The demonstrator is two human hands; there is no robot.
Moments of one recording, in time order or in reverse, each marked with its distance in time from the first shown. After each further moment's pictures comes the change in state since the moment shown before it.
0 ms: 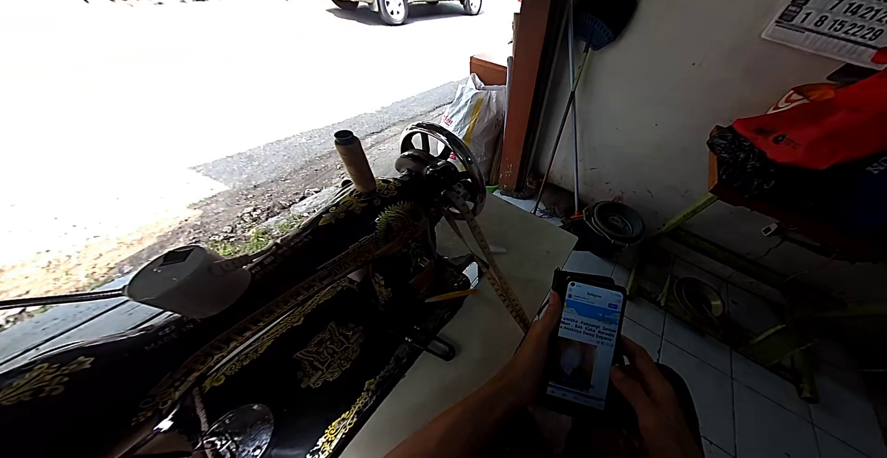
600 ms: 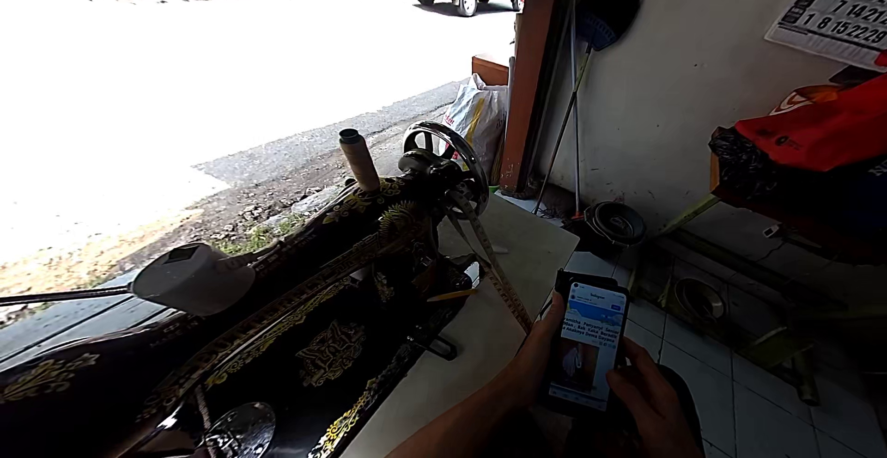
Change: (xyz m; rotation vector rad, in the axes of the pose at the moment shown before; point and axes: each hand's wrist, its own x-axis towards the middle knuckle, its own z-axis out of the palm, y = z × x) left_hand 0.000 0.000 0.000 -0.008 -0.002 0.003; right_hand -0.001 0.003 0.001 -0.017 0.003 -0.027
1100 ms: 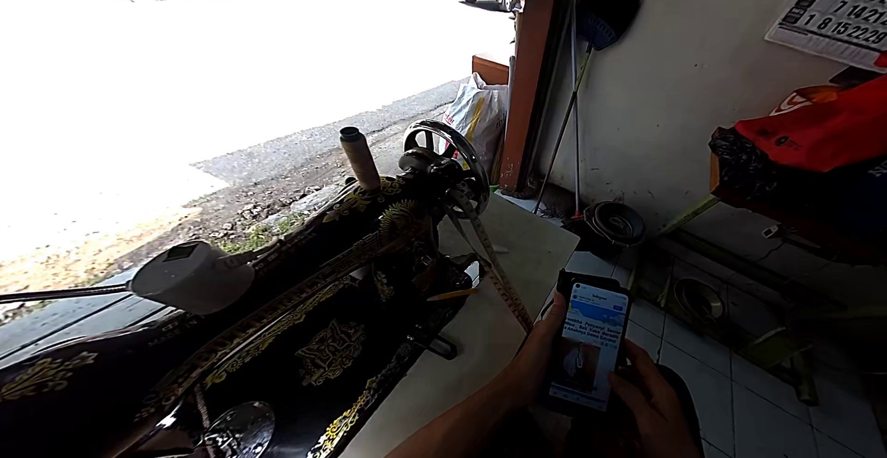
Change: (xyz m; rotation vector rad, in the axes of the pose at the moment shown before) left_hand 0.000 0.000 0.001 0.026 -0.010 -0.005; right_hand -0.002 -0.002 0.002 -0.008 0.024 0.039
